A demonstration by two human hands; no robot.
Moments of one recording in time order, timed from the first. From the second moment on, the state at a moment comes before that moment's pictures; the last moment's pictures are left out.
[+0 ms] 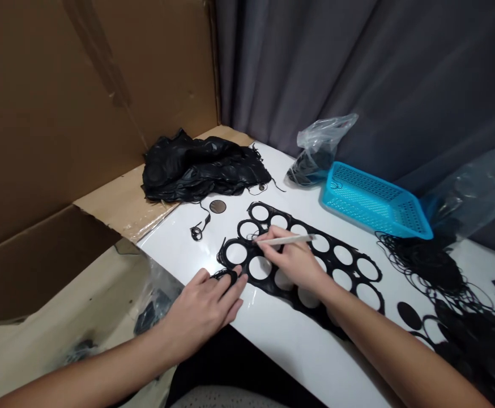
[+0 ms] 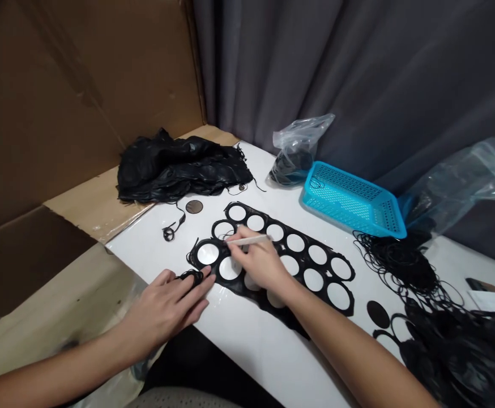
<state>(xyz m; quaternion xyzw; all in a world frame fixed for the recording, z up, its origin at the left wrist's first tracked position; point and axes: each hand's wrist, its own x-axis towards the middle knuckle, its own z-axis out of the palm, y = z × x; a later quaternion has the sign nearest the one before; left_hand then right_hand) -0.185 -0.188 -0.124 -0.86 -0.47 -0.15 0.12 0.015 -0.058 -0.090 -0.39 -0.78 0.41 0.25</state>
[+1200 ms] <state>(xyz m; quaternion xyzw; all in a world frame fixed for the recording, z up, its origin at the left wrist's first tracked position) -0.216 -0.182 -0.113 -0.84 -0.53 -0.12 -0.03 0.030 0.026 -0.082 -0.45 -0.81 0.20 0.32</state>
